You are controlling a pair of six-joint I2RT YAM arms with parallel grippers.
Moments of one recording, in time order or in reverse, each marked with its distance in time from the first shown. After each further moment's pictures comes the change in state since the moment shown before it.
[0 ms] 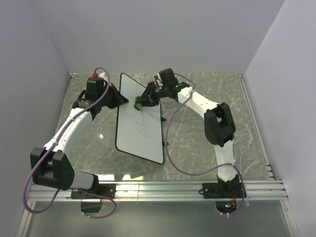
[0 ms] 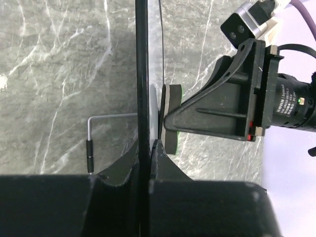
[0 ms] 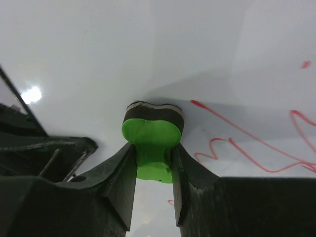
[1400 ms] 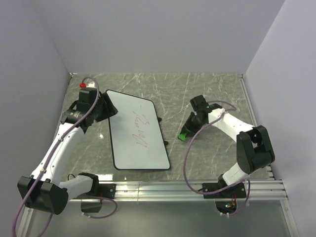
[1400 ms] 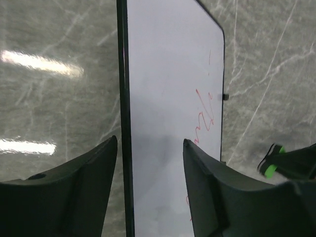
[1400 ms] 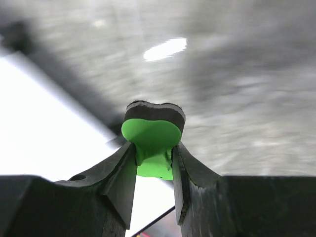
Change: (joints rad) left arm -0.017 -0.249 -0.026 -0.322 -0.317 0.066; right arm -0.182 -0.553 -0.774 -0.369 0.550 -0.089
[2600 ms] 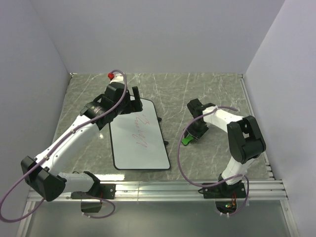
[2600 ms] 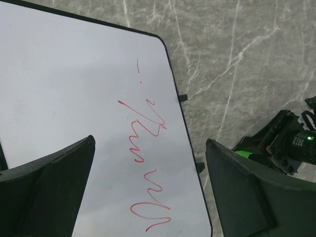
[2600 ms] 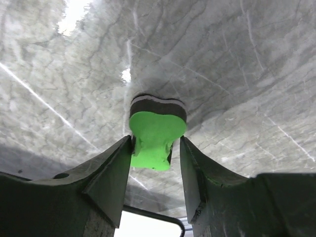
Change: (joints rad) left arm -0.368 0.132 0.158 0.071 -0.226 0.022; right arm 0.000 0.142 0.050 -0.103 0.172 0.190
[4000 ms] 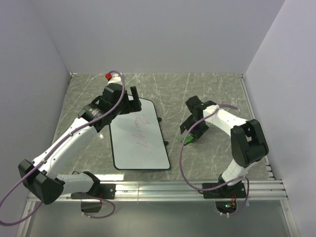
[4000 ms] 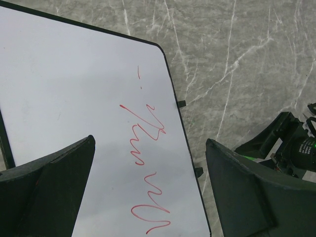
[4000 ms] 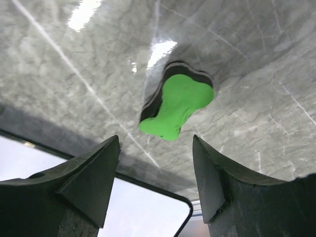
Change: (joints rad) left arm 0.002 -0.023 -0.018 0.022 -0.016 0.000; right arm 0.038 -0.056 0.053 -0.063 -0.018 0.034
